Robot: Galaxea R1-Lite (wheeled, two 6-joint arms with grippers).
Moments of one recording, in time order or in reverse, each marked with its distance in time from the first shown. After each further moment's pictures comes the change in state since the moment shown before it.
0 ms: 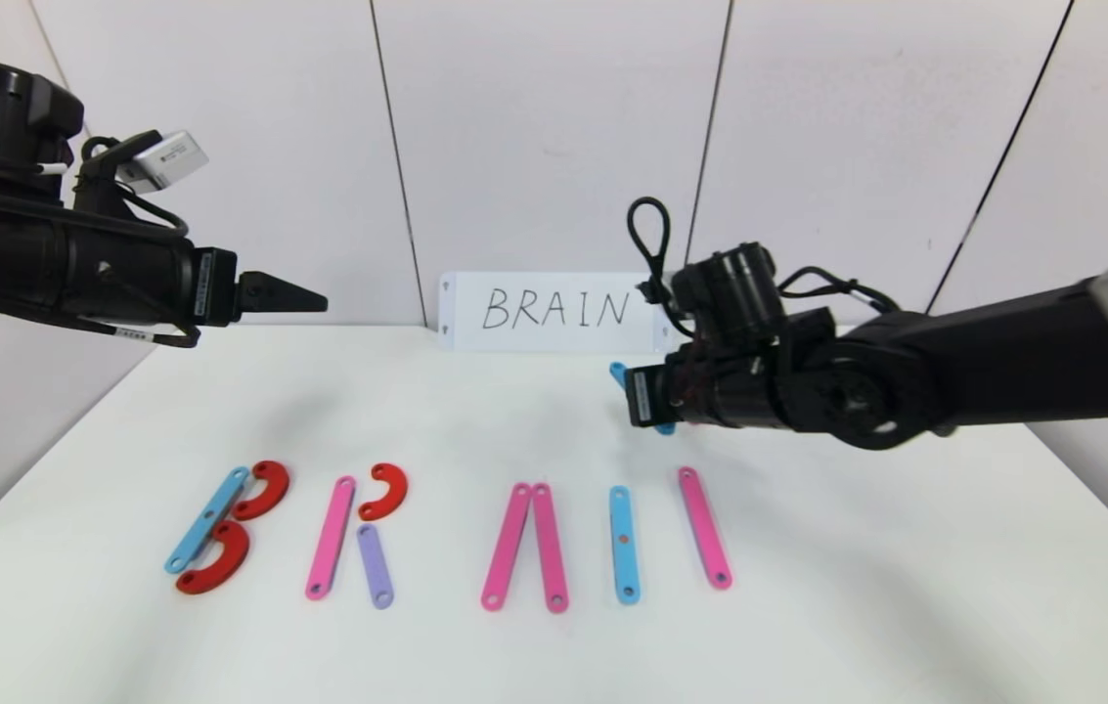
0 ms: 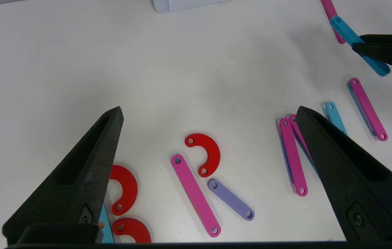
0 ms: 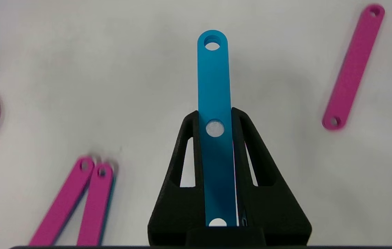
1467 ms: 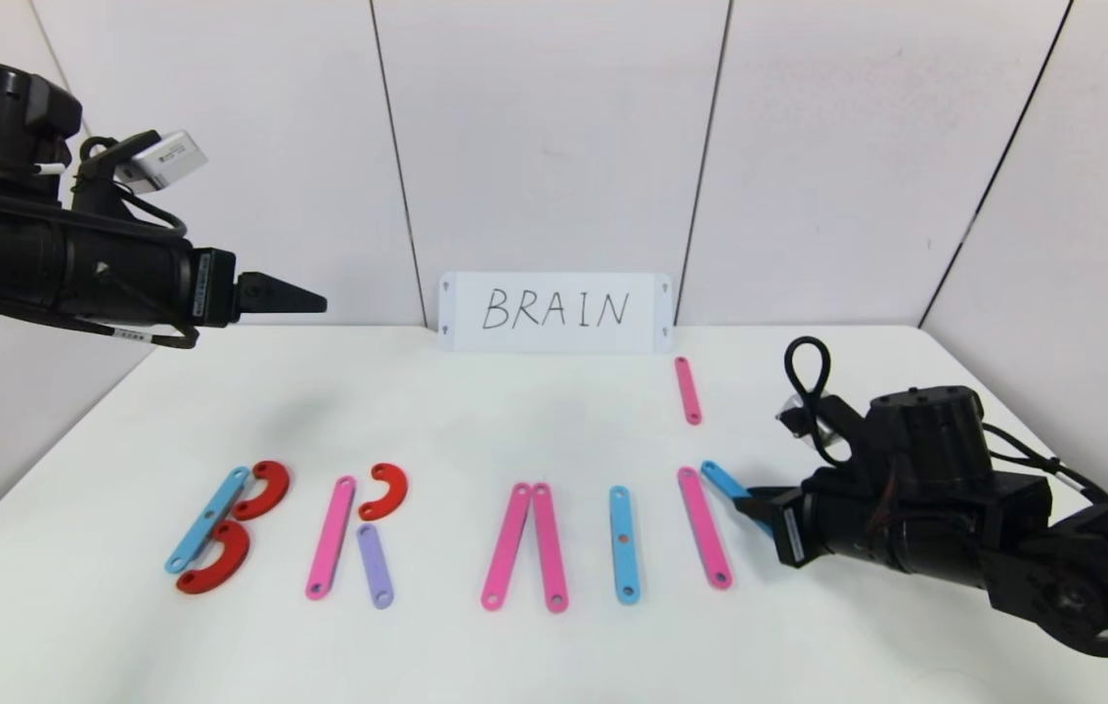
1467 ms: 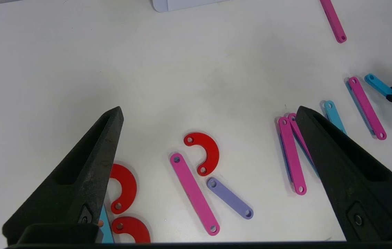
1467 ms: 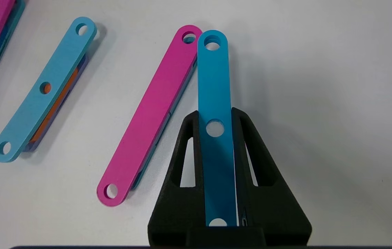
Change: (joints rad) left arm 0.000 -0.004 0.003 0.001 0.000 0.000; right arm -0.239 -0.157 0.795 -0.622 0.313 -0.242
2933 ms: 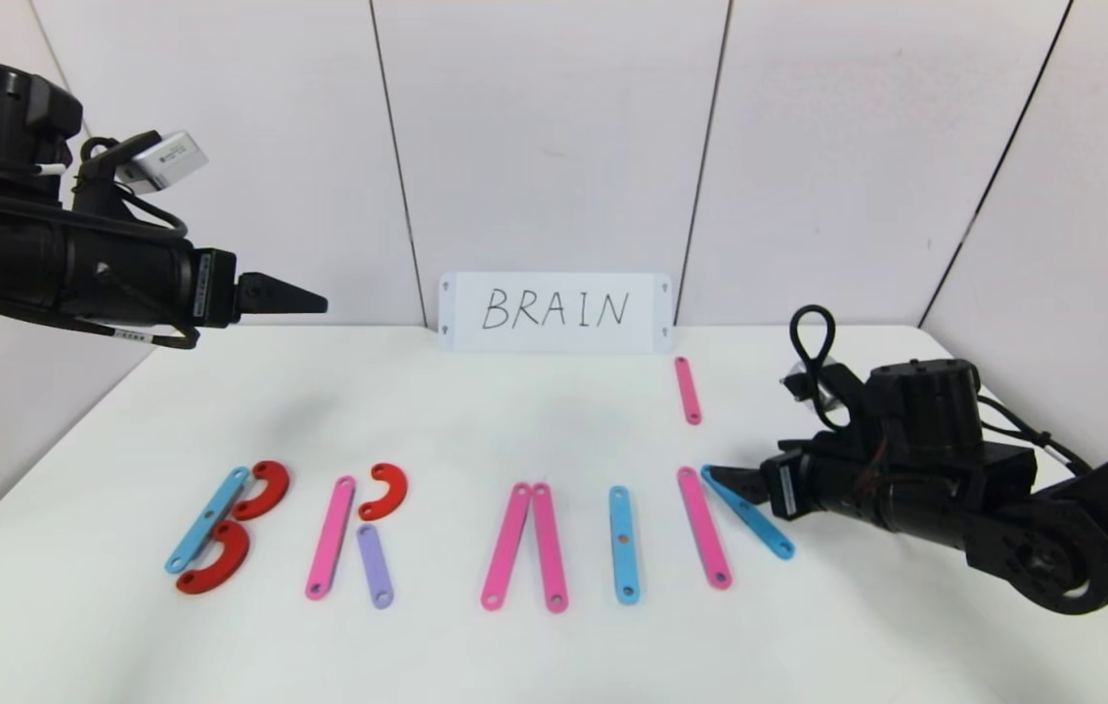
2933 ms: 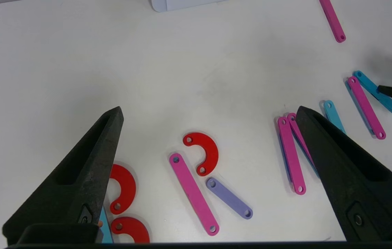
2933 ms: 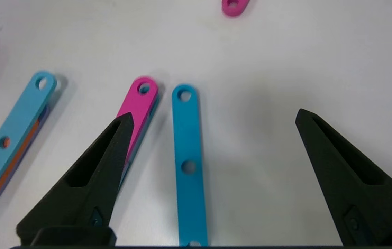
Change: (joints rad) left arm -0.001 0.000 0.001 0.000 -0.001 0.000; right arm -0.040 0.044 -0.081 -0.041 -0.045 0.005
